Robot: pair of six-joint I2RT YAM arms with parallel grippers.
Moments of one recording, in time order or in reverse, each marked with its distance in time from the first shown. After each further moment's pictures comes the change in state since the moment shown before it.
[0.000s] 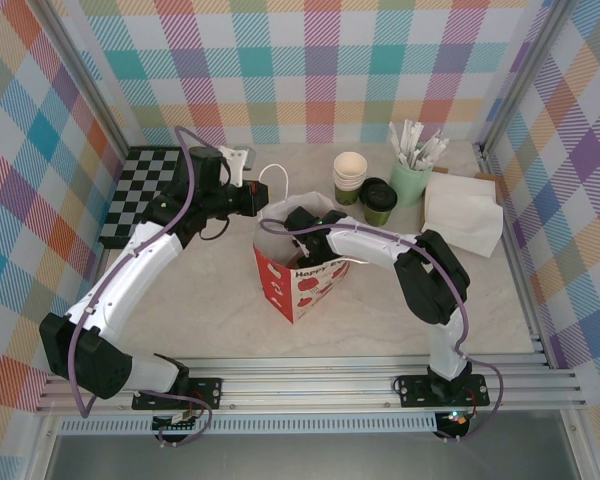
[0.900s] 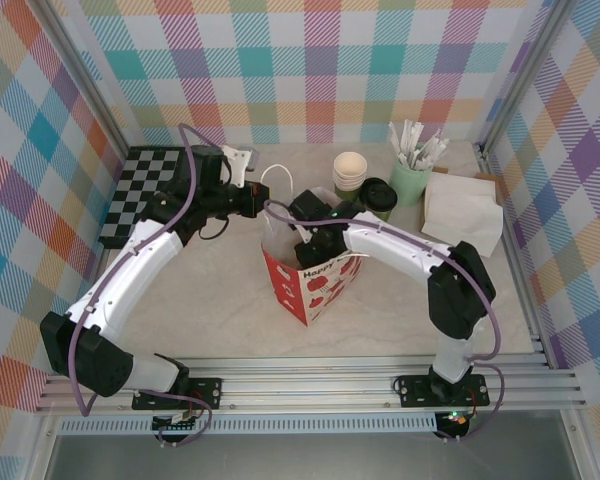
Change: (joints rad) left arm 0.000 0.011 0.029 -0.042 0.021 0.060; right arm 0.008 -0.182 0.042 0.006 -0.025 -0.022
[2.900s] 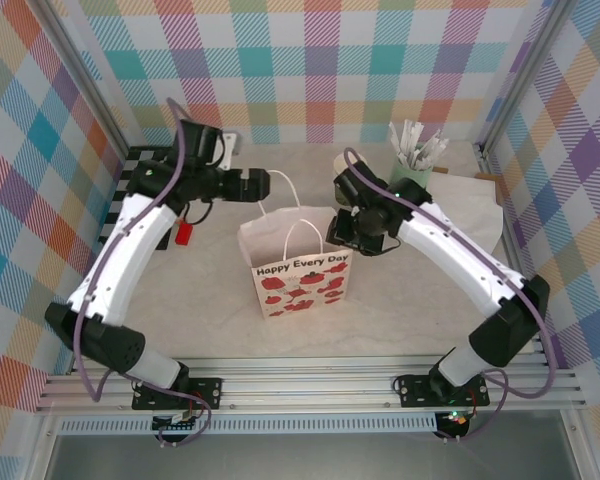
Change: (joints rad) left arm 0.035 0.102 0.374 -0.462 -0.273 -0.002; right arm -0.130 -0.274 0.087 -0.299 -0.054 0.683
